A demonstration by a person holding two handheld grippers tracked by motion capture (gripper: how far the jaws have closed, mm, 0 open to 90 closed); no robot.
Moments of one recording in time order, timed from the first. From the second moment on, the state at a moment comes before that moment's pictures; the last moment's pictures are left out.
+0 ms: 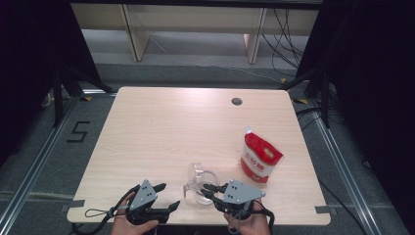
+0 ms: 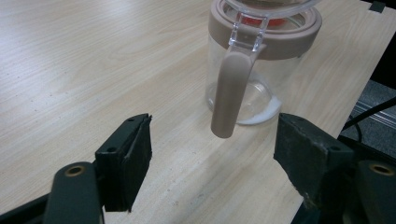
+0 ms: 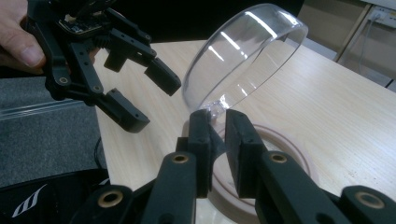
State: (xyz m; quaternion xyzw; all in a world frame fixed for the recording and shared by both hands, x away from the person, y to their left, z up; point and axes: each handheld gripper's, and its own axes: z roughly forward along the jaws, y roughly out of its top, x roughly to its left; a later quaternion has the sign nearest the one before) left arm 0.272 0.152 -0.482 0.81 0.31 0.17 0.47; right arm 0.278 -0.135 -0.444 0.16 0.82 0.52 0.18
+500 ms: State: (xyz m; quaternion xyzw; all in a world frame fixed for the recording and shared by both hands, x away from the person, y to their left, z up) left arm 0.272 0.152 -0.482 0.81 0.31 0.17 0.47; right arm 0.279 -0.130 -0.444 0.15 0.82 0.52 0.18
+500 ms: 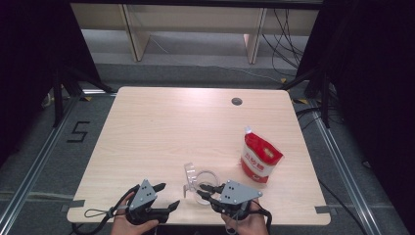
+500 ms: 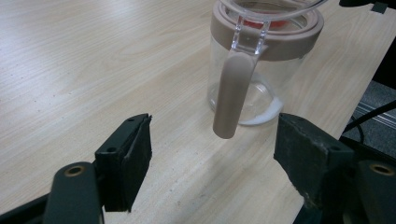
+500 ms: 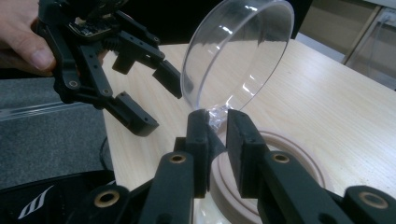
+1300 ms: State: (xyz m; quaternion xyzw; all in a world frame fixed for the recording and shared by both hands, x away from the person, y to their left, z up) left arm 0.271 0.151 -0.482 0.81 0.32 0.15 0.47; right arm 0.273 -0.182 -0.441 0.21 0.80 0.52 0.19
